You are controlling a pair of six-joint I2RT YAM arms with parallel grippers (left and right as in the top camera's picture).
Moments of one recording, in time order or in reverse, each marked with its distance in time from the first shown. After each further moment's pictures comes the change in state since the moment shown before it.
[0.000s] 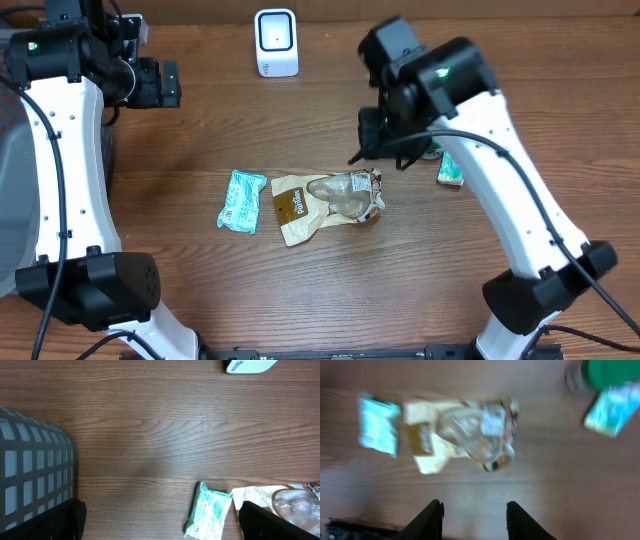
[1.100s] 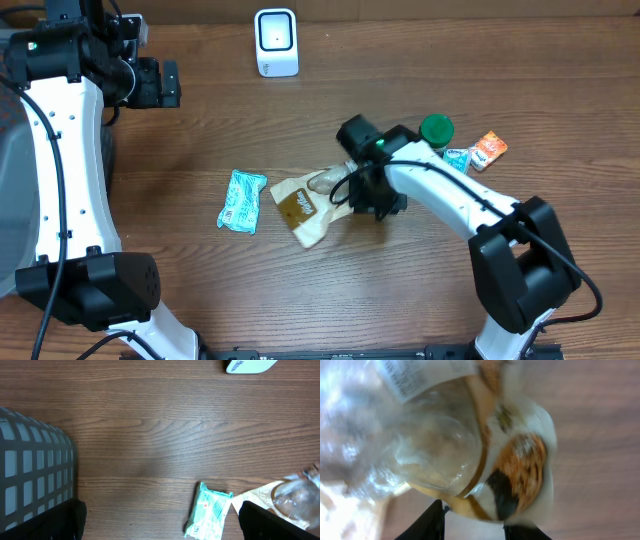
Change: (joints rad) left arm 0.000 0.000 0.000 0.000 0.000 0.000; right arm 0.023 0.017 -0.746 0.668 0.070 0.096
